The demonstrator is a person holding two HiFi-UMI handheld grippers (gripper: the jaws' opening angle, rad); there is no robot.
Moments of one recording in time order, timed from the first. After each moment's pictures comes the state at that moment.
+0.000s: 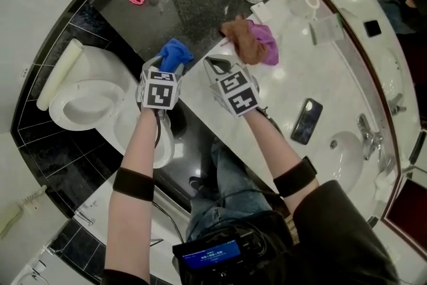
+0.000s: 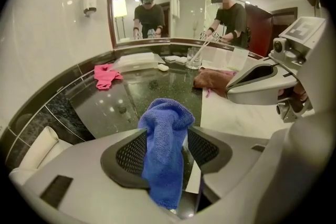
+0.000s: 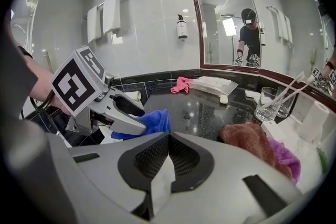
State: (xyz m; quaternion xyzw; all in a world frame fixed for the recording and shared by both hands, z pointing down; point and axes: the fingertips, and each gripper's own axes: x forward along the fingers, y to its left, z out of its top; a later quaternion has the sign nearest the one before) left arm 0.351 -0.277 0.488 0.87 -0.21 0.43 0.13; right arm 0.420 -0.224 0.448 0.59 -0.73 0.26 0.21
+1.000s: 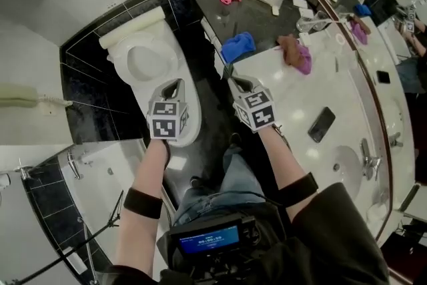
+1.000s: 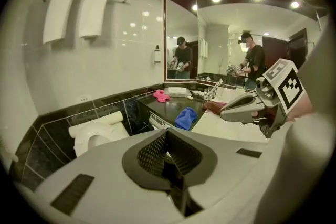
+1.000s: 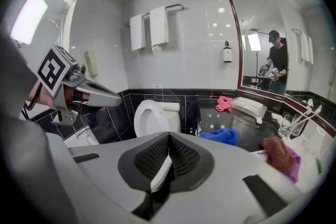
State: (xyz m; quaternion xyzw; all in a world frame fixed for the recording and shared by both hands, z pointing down) left arm 0.070 -0.155 0.312 0.87 -0.40 0.27 0.12; right arm 0.219 -0.123 0.340 0.53 -0.80 0.19 0.21
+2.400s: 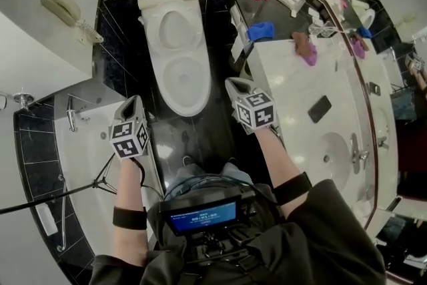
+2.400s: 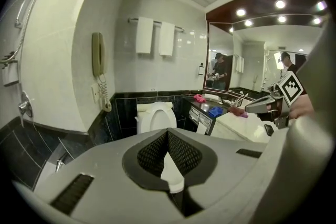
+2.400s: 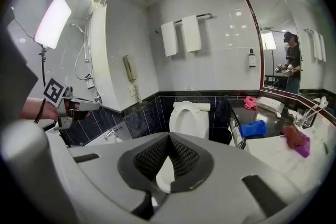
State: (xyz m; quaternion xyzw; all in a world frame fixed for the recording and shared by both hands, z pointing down) left arm -0.247 0.066 0.263 0.77 -0.59 0.19 0.19; right arm 0.049 0.037 0.281 0.46 -0.85 0.19 0.20
